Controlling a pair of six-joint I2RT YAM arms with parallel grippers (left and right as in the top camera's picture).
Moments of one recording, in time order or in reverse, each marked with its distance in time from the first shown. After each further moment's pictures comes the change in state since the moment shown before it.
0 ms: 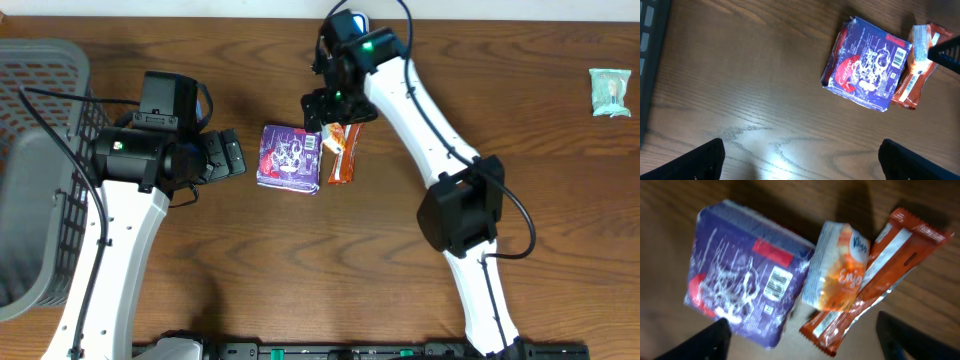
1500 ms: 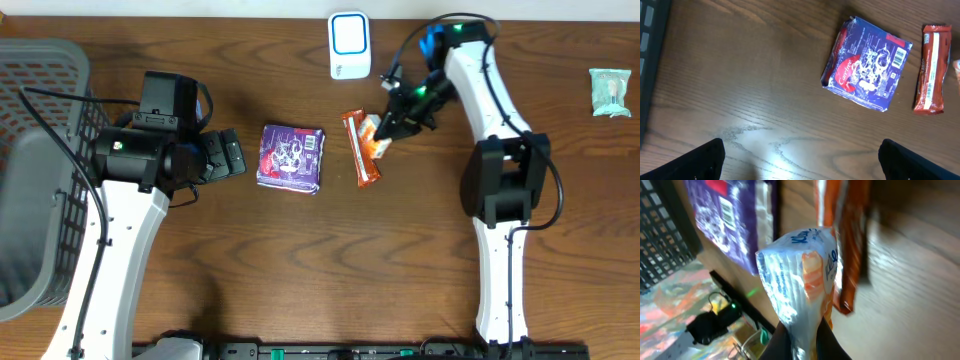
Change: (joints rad) left arm 0.000 0.000 0.000 0.000 0.000 0.000; right arm -0.354 0.133 -0.006 -0.365 -0.499 -0.369
